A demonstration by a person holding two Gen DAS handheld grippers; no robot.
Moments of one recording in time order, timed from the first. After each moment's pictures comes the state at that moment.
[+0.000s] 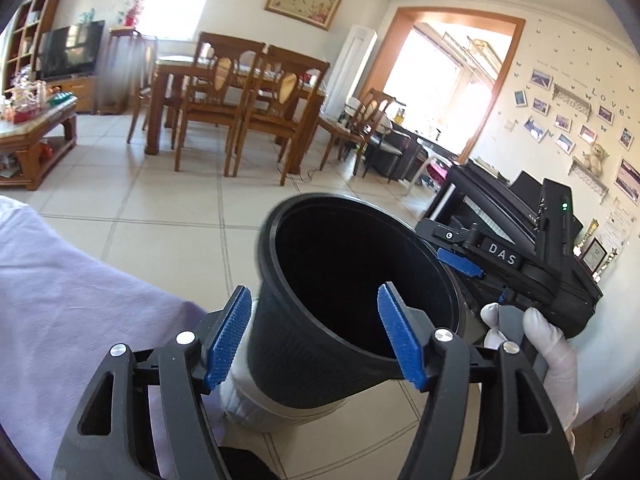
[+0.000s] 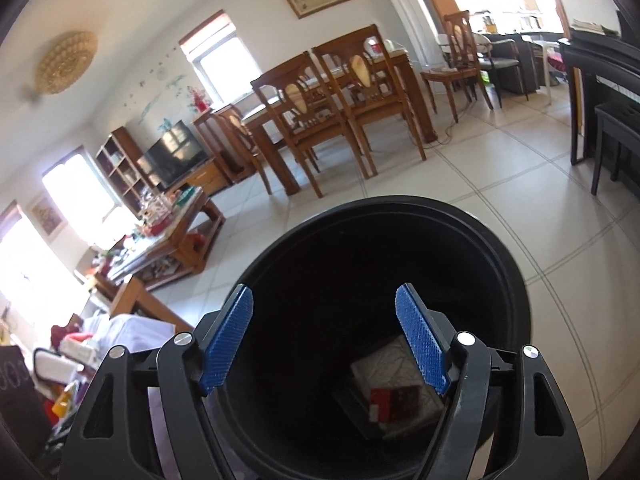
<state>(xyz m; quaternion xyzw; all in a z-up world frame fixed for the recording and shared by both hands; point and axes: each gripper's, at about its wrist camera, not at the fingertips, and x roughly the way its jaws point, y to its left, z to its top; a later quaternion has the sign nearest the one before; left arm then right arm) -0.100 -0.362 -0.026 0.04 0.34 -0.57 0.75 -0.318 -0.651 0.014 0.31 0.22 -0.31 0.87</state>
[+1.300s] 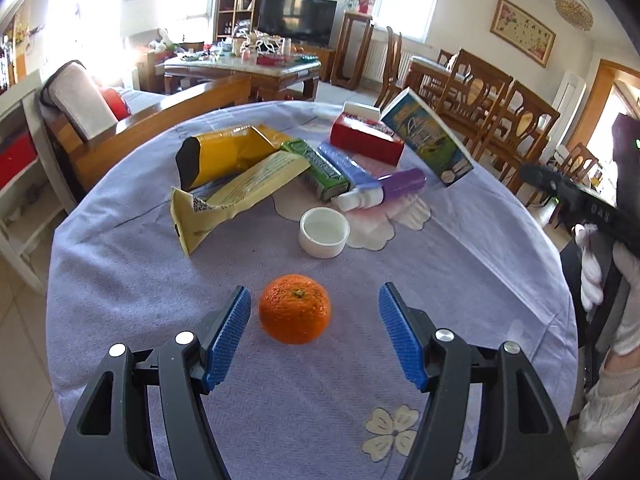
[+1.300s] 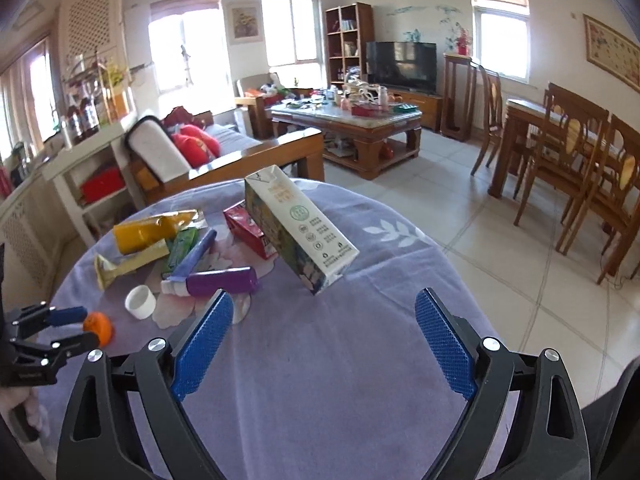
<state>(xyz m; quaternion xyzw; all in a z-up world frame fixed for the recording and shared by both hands) 0.030 -0.011 -0.056 0.02 0.42 -0.22 0.88 0.014 -0.327 0.034 0.02 0.35 0.03 0.94</state>
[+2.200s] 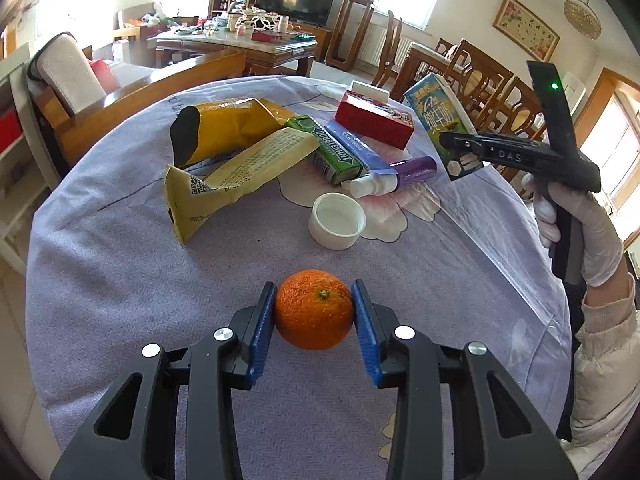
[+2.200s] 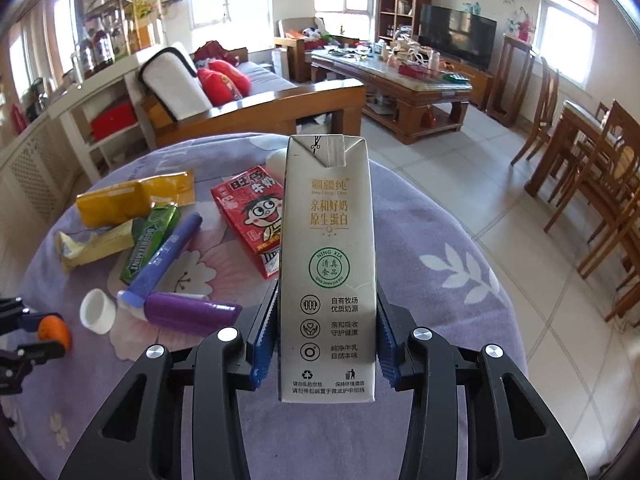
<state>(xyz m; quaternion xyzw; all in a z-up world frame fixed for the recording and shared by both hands) 0.045 -0.001 -0.064 0.00 0.45 -0.24 0.86 0.130 -0.299 -0.004 -0.03 0.44 0.09 0.89</state>
